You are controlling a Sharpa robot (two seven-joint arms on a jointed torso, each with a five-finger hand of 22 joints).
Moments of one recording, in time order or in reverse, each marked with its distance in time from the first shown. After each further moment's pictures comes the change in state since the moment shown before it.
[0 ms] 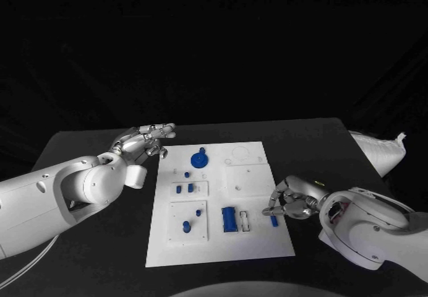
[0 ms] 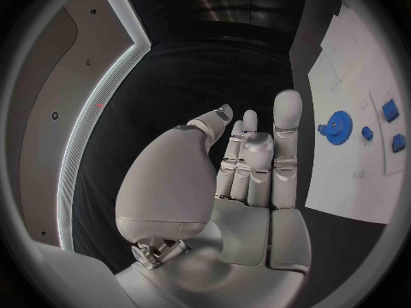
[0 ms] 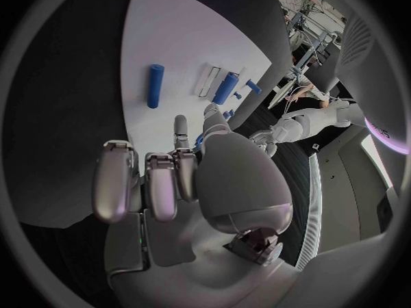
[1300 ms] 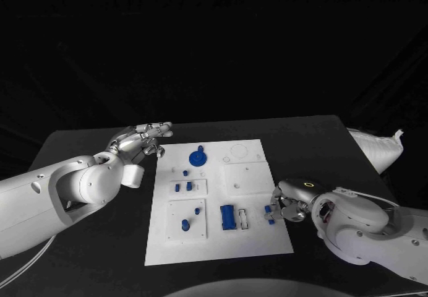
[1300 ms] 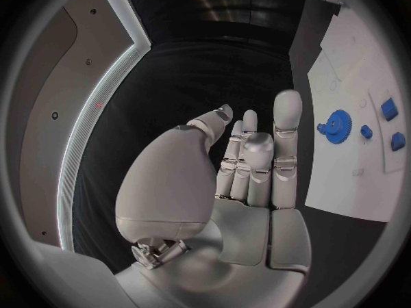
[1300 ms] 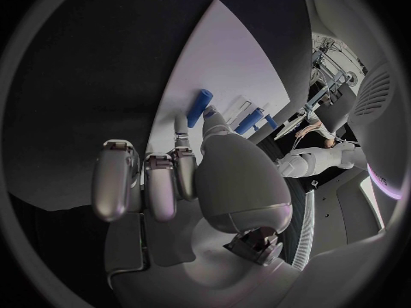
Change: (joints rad) left arm 0.000 -0.004 0.000 0.004 0.000 0.000 0.000; left_hand 0.000 0.000 0.000 0.000 0.000 0.000 0.000 0.000 0.000 0.000 0.000 0.000 0.001 0.000 0.000 0.000 0.000 0.000 0.000 0.000 0.000 0.000; right arm -0.029 0.063 -0.011 -0.076 -0.240 0.131 -0.042; right_hand -0.009 0.016 0.007 0.023 0.052 0.040 -0.001 -0.059 -0.024 -0.004 0.011 -0.025 0.011 0.000 0.007 0.000 0.001 0.000 -0.003 0.011 -0.004 0.001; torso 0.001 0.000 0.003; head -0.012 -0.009
